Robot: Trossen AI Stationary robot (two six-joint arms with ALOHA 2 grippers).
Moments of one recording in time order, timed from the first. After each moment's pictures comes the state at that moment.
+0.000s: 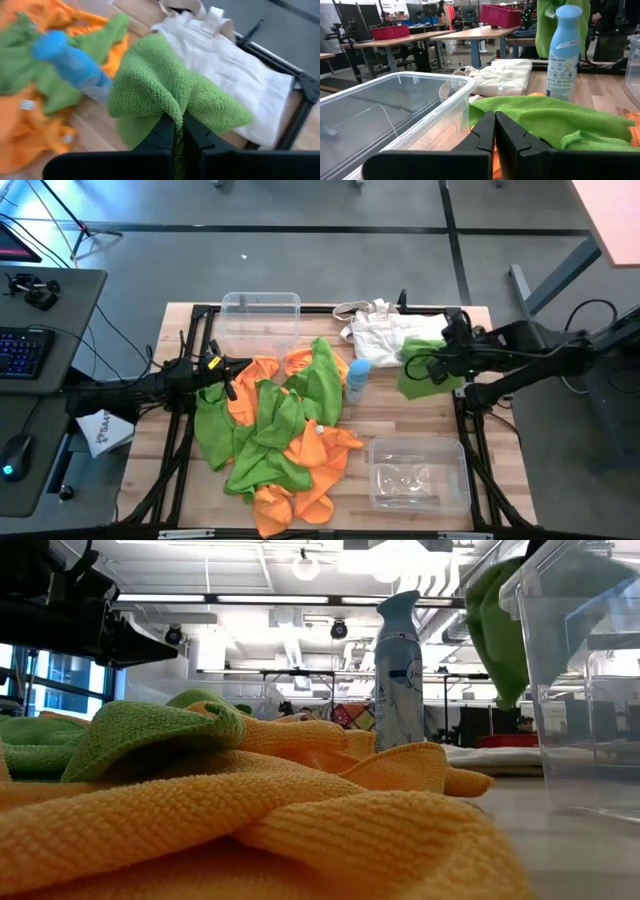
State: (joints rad) left arm 0.16 0.13 0.02 0.05 -0.29 0.08; right arm 0.22 1.06 1.47 -1.58 0.54 1.01
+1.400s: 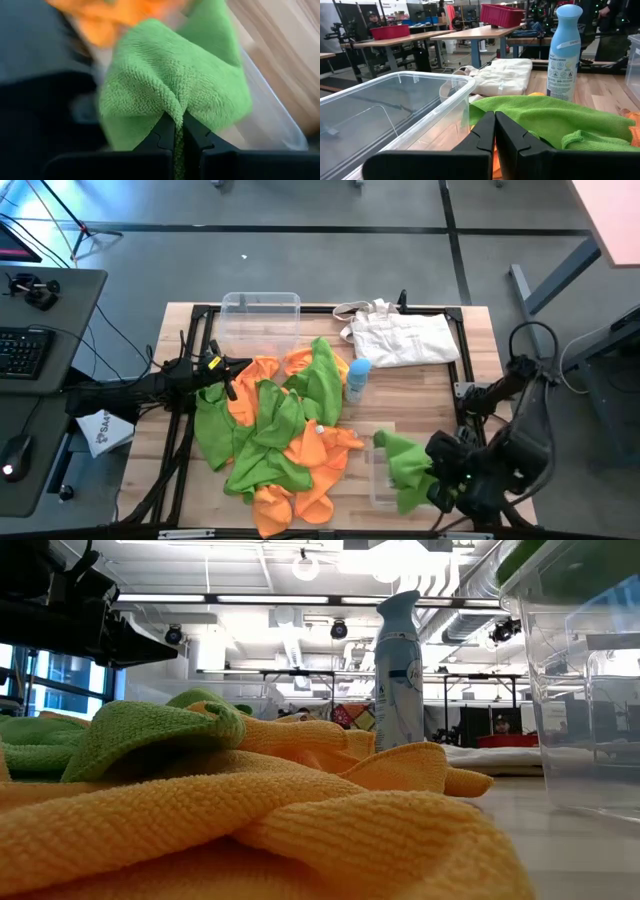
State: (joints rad) left arm 0.16 0.13 0.02 0.05 -0.29 0.08; right arm 0.95 1.61 1.82 -1.57 0.26 1.56
